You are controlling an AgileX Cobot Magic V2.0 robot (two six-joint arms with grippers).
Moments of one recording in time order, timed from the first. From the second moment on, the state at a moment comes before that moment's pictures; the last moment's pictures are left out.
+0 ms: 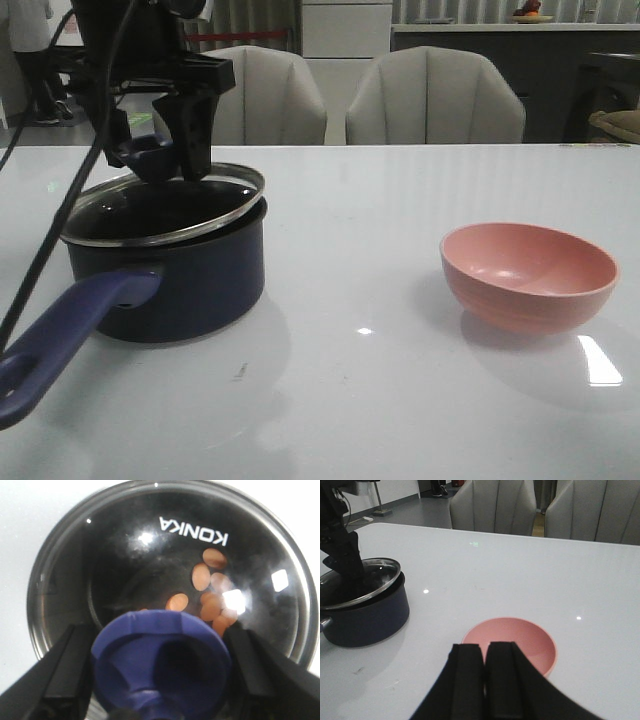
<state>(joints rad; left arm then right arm) -0.43 1.98 -1.79 0.02 1.23 -0.06 0.32 0.32 -0.20 0.51 0.11 -0.41</state>
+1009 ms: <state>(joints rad) -0.43 1.71 -1.80 0.00 1.24 -0.04 0.32 0.32 -0.20 0.51 0.11 -0.41</state>
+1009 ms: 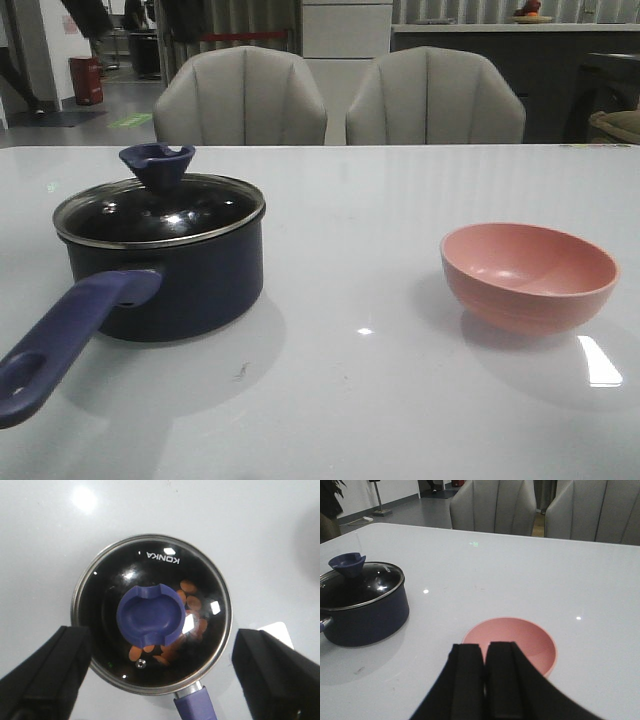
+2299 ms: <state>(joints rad) -0.43 0.00 -0.24 -0.04 0.38 -0.04 0.32 0.32 -0.20 0.51 0.11 -0.41</state>
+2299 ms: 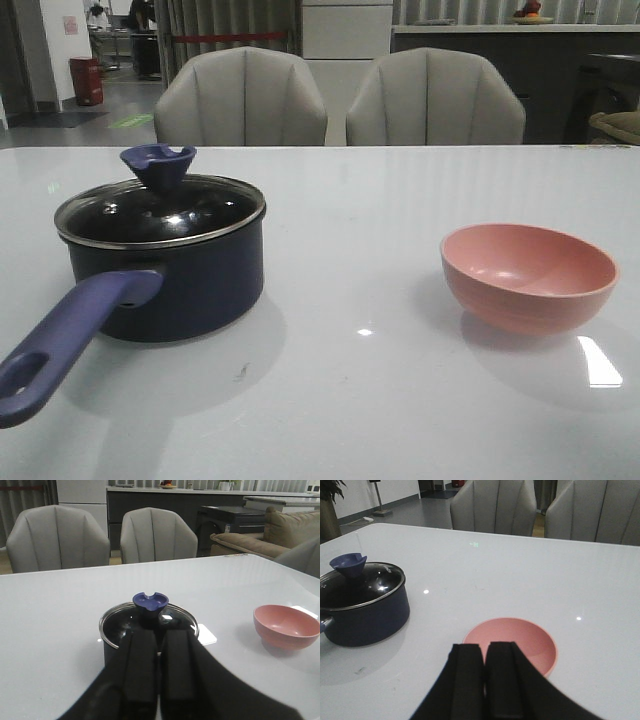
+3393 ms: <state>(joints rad) 0.01 0.00 0.01 -0.01 0.06 -0.04 0.32 0.32 -0.20 0.51 0.11 -0.41</state>
